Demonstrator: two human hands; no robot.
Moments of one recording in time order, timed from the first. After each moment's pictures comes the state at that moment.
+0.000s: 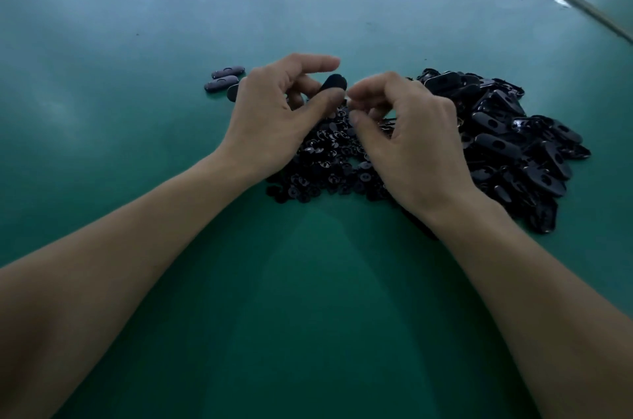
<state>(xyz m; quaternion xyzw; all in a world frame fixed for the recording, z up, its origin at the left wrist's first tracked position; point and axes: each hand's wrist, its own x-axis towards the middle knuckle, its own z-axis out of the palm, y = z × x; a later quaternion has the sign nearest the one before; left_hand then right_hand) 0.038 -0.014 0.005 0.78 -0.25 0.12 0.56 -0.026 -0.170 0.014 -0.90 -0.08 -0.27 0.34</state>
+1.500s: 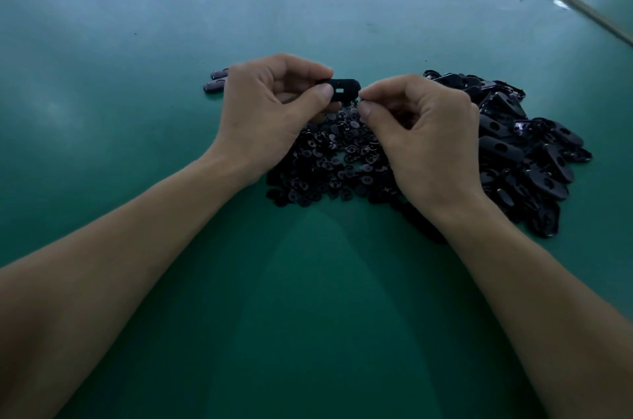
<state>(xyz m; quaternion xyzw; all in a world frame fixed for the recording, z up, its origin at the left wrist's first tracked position) 0.037 -0.012 0.004 0.69 -0.21 0.08 0.69 -0.024 -0.171 0.014 -0.85 -0.03 -0.30 0.44</state>
